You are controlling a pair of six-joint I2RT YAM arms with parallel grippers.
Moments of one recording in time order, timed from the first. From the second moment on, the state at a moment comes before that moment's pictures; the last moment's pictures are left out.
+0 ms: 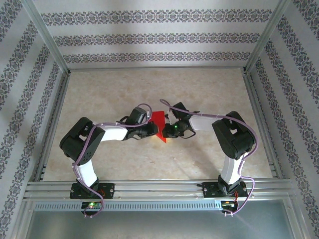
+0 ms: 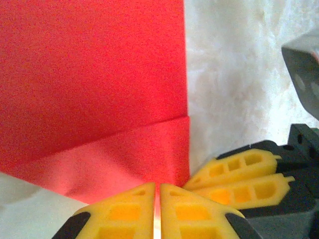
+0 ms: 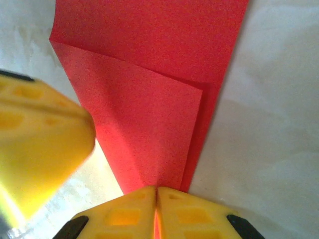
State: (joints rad) left arm -0.57 1.79 0.82 0.15 0.39 -0.82; right arm 0.54 1.84 0.98 -0.32 -0.50 0.45
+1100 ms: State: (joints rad) left arm -0.60 1.83 0.83 0.17 0.34 -0.90; right arm 0.58 1.75 0.95 -0.31 -0.53 0.45
